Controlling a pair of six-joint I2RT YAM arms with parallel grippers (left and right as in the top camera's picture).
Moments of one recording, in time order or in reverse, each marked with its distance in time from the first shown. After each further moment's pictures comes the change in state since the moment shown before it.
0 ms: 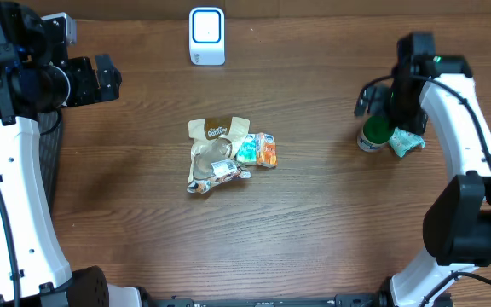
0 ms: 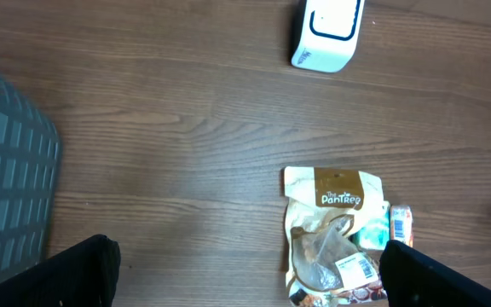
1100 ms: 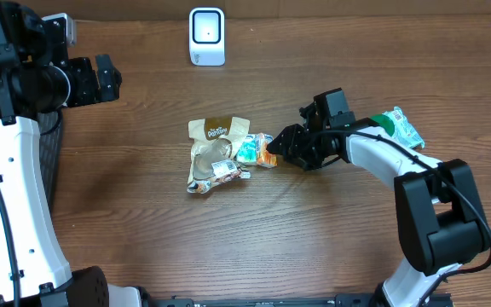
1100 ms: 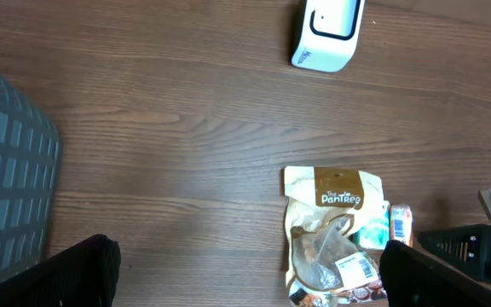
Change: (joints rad) left arm 0.000 0.000 0.000 0.000 0.000 0.000; right arm 0.327 -0.007 -0.588 0.803 -0.564 0.353
